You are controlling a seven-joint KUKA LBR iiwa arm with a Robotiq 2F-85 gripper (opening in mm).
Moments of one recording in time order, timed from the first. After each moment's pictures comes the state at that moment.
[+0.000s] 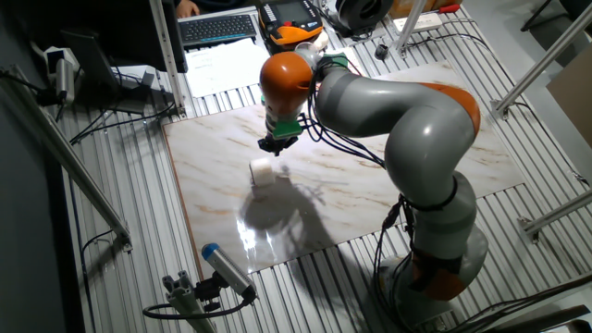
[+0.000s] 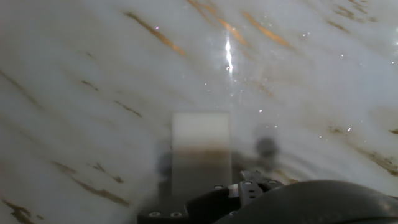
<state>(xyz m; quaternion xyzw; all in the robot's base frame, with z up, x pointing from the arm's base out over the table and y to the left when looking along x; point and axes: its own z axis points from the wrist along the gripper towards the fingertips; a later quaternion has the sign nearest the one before) 0.508 0.285 0.152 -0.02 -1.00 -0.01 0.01</state>
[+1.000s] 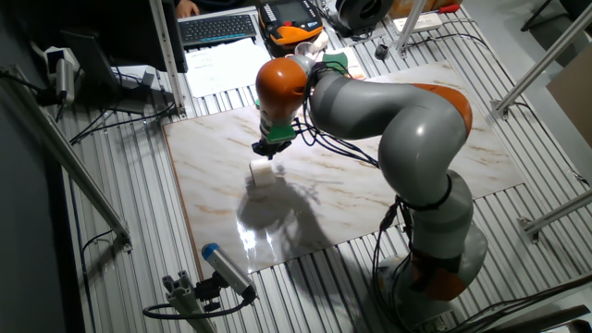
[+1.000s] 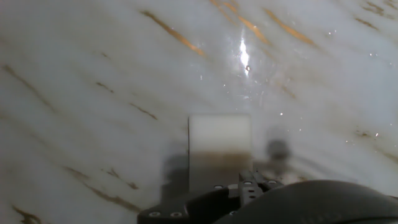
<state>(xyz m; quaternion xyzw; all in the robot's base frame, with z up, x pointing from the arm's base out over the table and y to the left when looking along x) 0.510 0.302 0.136 -0.02 -1.00 0.00 0.00</state>
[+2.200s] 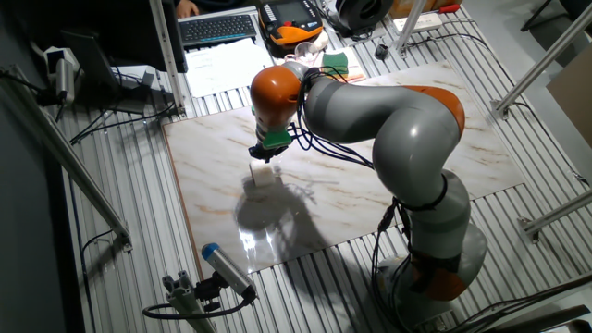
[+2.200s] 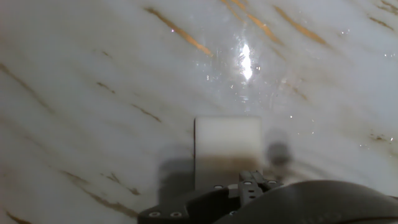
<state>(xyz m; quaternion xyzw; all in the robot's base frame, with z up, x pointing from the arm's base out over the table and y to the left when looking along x) 0.510 0.309 0.119 -0.01 -1.00 -0.01 -0.01</state>
